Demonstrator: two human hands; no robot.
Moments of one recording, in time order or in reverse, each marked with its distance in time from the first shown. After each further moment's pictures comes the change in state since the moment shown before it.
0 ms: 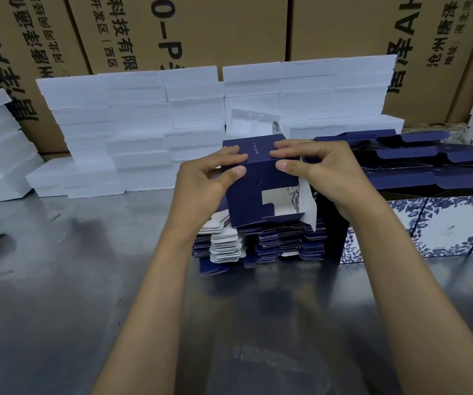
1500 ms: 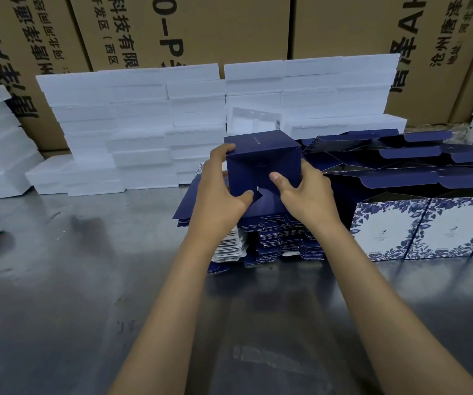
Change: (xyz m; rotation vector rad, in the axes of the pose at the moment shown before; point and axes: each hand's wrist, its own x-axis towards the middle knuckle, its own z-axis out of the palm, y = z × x) left_hand -0.003 -0.035 0.022 0.159 -0.004 0.099; right_hand -0.001 0.046 0.038 -0.333 0.217 0.058
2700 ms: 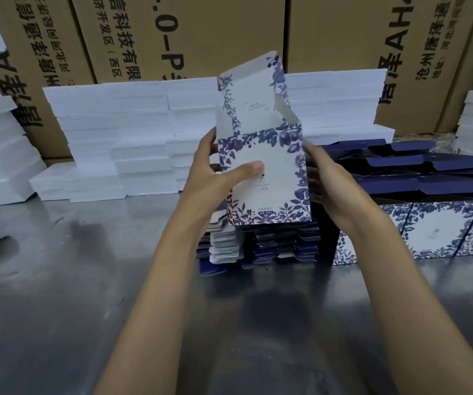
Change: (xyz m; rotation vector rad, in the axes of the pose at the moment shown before) left_hand 0.009 0.056 -0.029 -0.342 -0.064 -0.174; right_hand 0.007 -0.026 -0.055 0.413 -0.240 0.334
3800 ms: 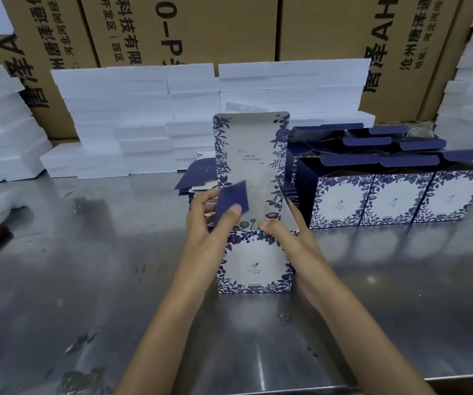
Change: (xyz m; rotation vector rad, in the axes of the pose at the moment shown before) left_hand -0.158 -0.008 0.020 0.031 0.161 -0.190; right_hand -0.151 0.076 0.035 0.204 -0.052 0.017
